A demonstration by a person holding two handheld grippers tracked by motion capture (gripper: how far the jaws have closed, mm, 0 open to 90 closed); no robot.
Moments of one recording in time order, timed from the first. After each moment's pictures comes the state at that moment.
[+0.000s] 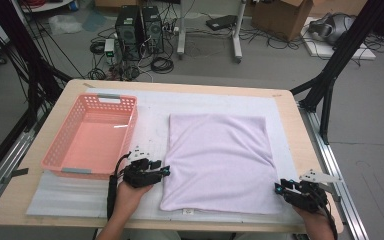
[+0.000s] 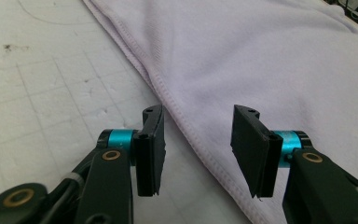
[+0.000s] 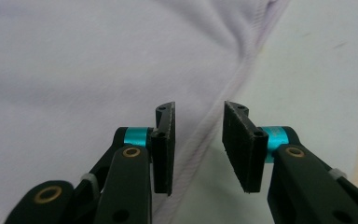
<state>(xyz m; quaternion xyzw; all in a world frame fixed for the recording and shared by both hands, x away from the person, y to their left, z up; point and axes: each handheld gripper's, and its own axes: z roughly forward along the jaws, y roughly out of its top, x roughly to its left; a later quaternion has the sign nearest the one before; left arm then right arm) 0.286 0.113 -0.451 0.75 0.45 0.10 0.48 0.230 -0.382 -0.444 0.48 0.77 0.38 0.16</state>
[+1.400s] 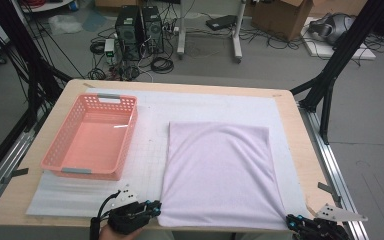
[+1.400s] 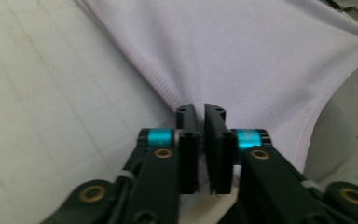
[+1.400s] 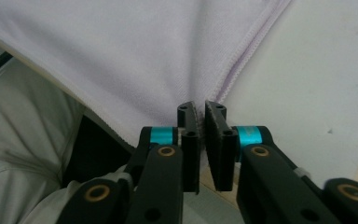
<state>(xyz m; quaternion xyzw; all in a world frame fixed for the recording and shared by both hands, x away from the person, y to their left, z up) 0.184 0.124 -0.446 0.77 0.40 0.07 0.49 0.140 -0.392 -0.433 0.47 0.79 0.39 0.11</state>
